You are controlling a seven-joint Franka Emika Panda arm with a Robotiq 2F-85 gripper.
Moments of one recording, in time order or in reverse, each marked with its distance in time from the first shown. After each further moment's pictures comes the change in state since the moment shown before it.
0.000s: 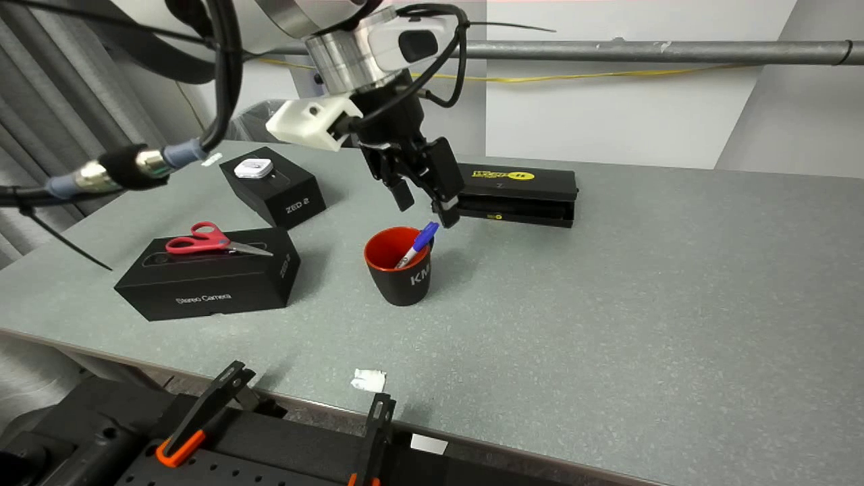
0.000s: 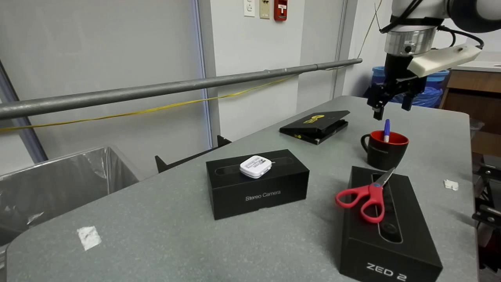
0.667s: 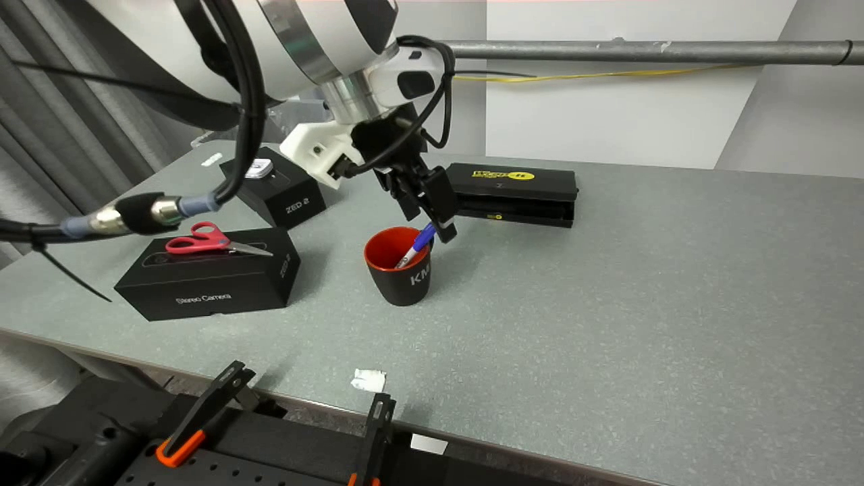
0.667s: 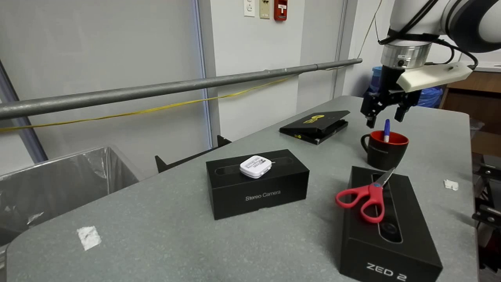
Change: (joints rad) arm 0.016 0.086 -0.035 0.000 -0.098 0.139 0.194
